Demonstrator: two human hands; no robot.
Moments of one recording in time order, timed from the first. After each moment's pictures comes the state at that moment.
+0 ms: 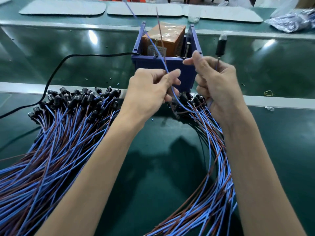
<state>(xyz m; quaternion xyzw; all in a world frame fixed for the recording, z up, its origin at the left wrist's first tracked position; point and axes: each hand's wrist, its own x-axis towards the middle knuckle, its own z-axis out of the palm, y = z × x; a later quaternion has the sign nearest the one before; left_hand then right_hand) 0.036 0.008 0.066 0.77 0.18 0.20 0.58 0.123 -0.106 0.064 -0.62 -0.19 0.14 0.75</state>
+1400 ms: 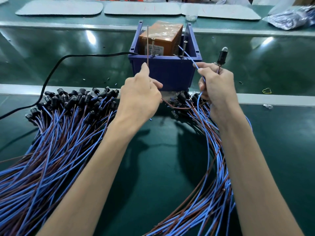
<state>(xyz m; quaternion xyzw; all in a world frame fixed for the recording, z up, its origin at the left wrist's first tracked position) 0.042 0.021 0.050 0.89 0.23 0.17 0.36 0.136 -0.104 0.051 -0.69 -0.06 0.09 0.71</state>
